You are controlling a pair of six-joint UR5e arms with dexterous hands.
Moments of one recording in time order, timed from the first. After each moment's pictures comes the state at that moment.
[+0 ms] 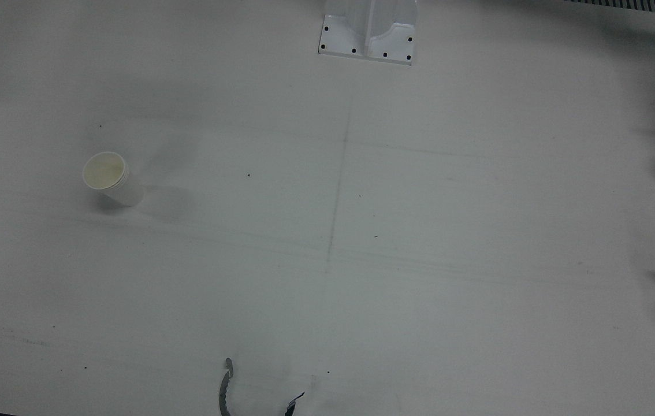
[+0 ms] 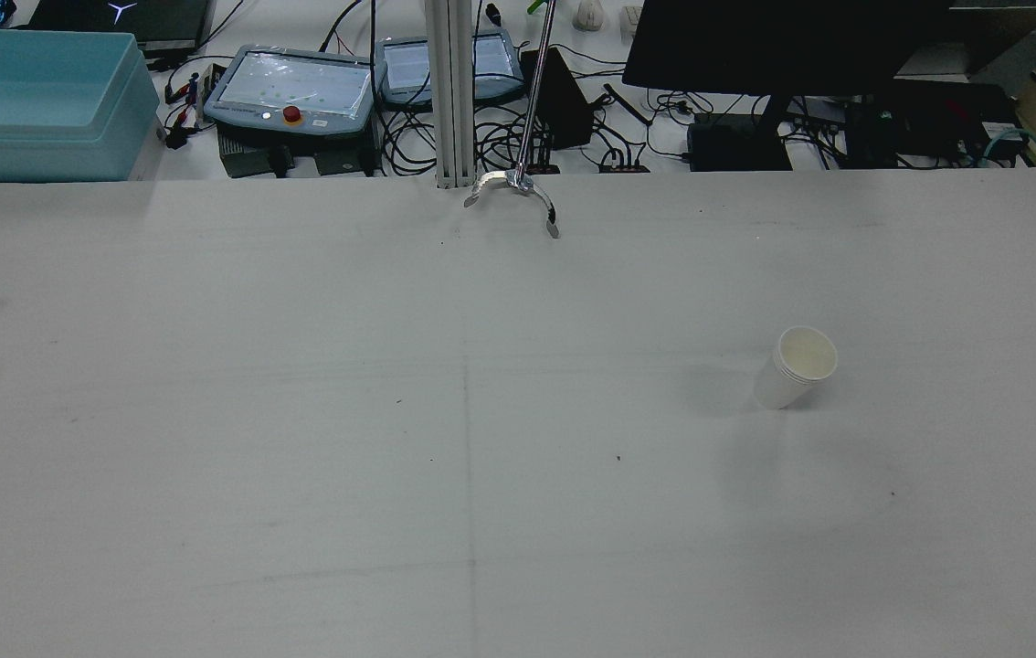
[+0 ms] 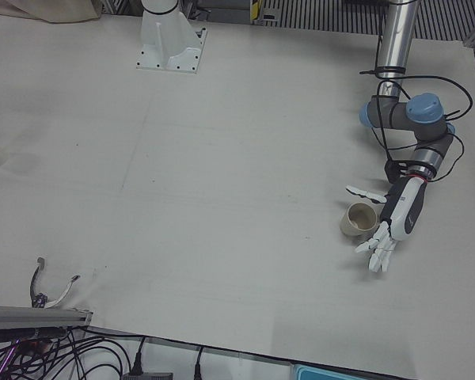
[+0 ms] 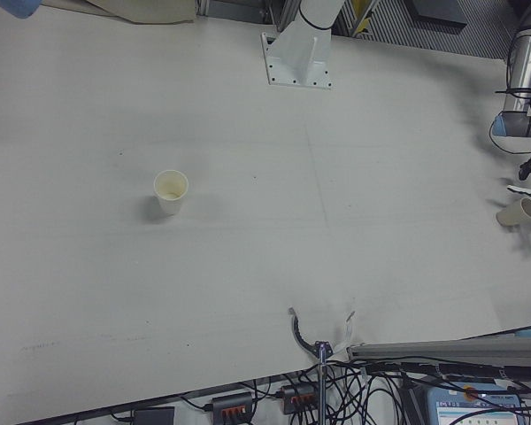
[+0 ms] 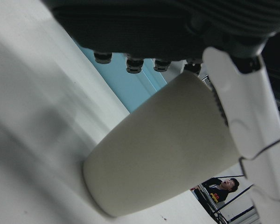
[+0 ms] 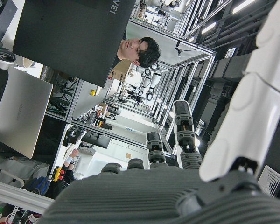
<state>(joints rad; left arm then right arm) -1.09 -1.60 -1.09 -0.68 1.46 0.69 1.60 -1.64 1.76 -3.29 -1.45 -0.32</state>
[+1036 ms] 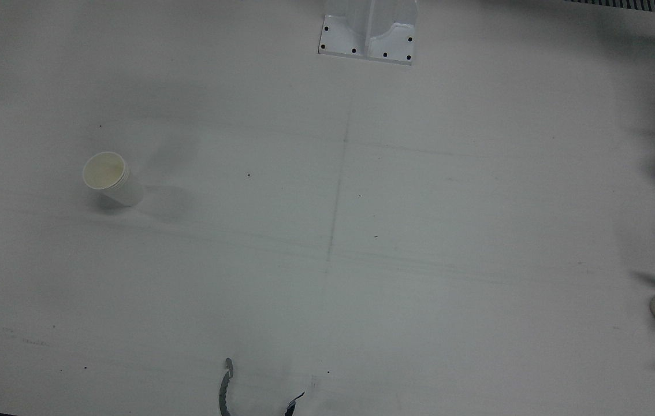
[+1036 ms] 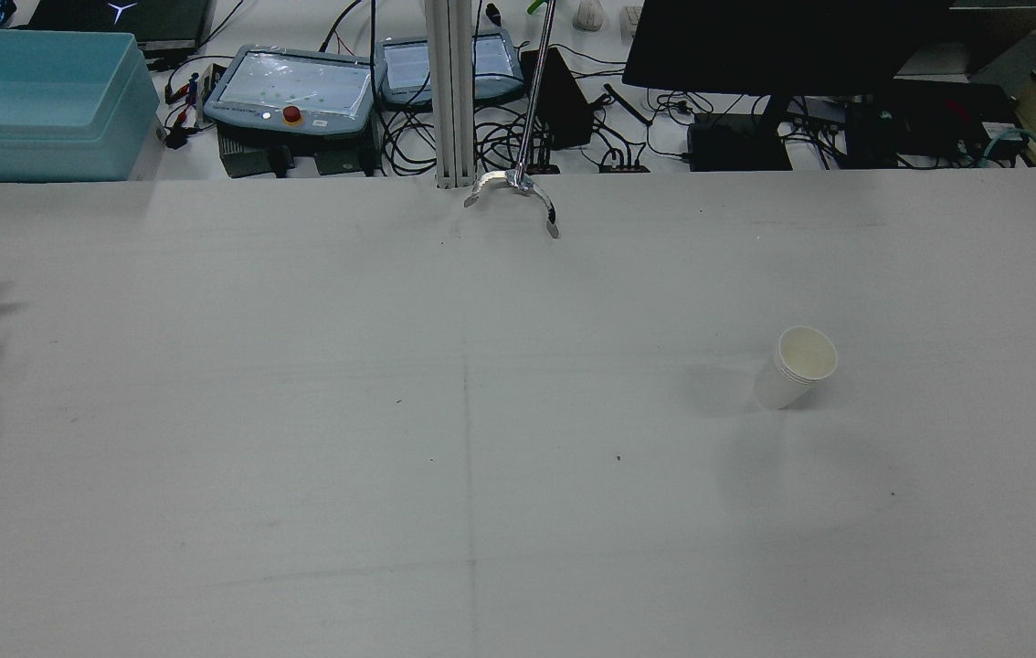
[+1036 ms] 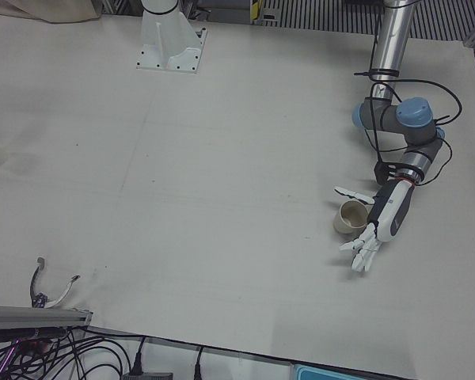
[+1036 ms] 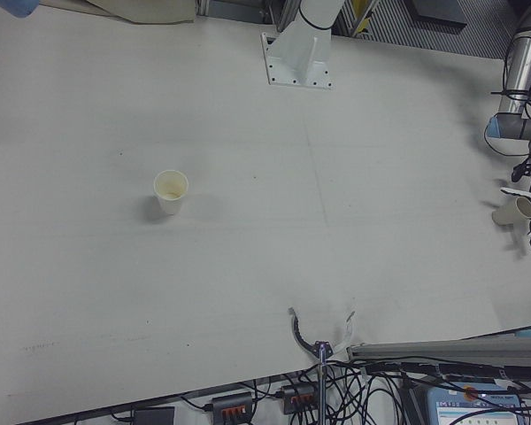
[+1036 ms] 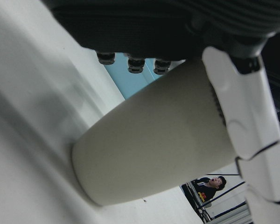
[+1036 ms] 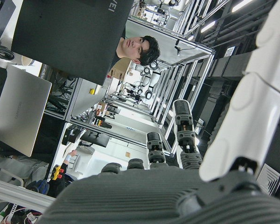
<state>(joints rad) -1.04 -1.62 -1.09 -0.68 1.44 0.61 1.60 -1.64 1.76 -3.29 -1.45 -0.32</state>
